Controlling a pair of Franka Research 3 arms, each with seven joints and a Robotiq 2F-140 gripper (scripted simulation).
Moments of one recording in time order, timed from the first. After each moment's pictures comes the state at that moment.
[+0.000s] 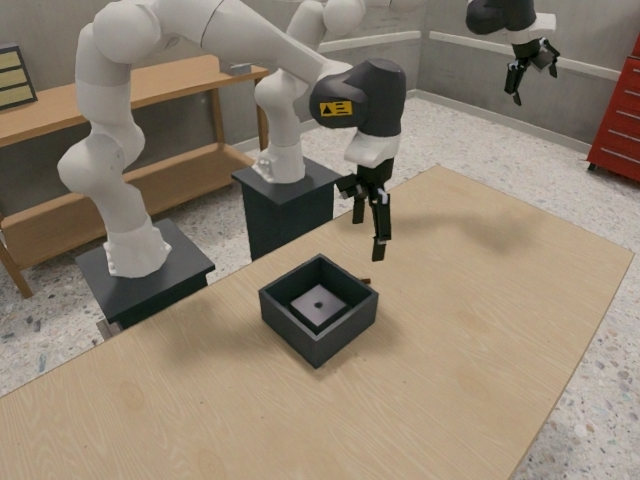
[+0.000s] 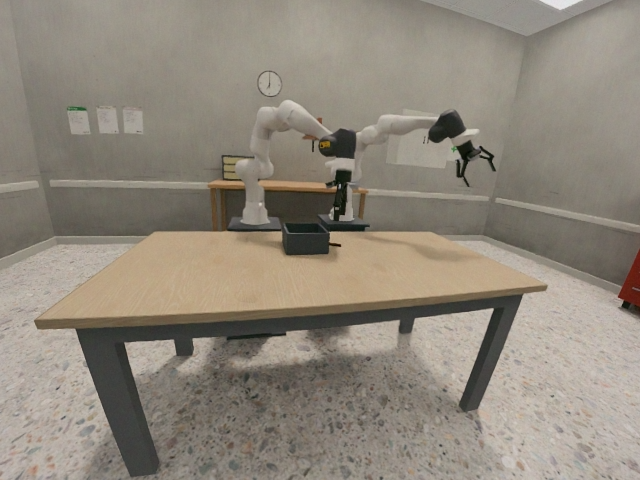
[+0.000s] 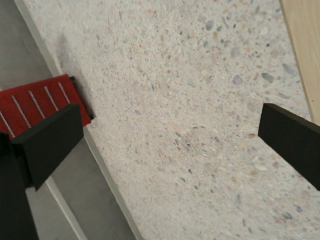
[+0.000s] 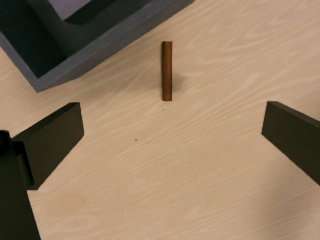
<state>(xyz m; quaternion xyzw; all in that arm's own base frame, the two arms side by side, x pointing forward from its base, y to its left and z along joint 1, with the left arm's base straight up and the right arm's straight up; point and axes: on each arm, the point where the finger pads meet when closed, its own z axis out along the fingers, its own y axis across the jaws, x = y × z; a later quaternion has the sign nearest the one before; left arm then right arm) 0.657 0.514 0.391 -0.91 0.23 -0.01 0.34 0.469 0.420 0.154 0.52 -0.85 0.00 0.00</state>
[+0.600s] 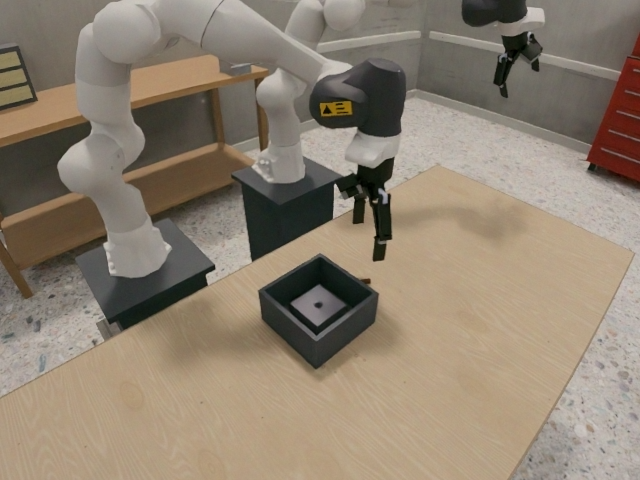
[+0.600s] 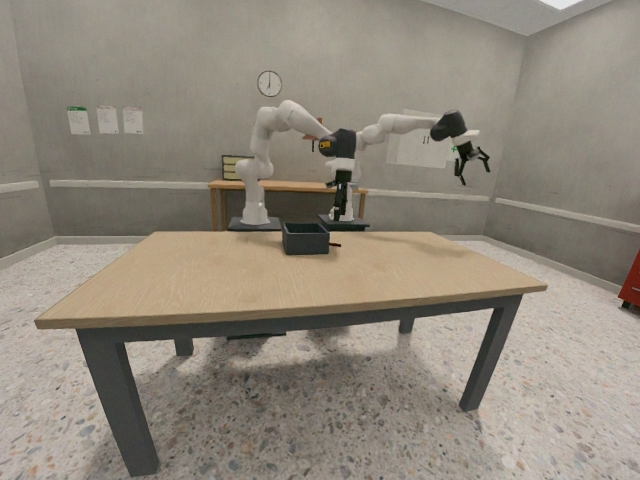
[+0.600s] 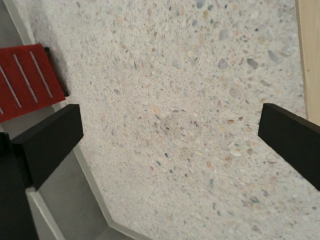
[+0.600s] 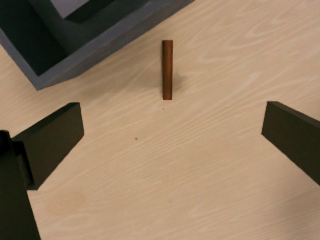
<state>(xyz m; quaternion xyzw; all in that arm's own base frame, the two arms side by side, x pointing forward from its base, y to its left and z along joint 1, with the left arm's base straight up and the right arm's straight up) 0.587 0.557 0.390 -0.93 0.17 0.01 0.31 0.469 0.421 0.154 0.52 -0.85 0.00 0.00</state>
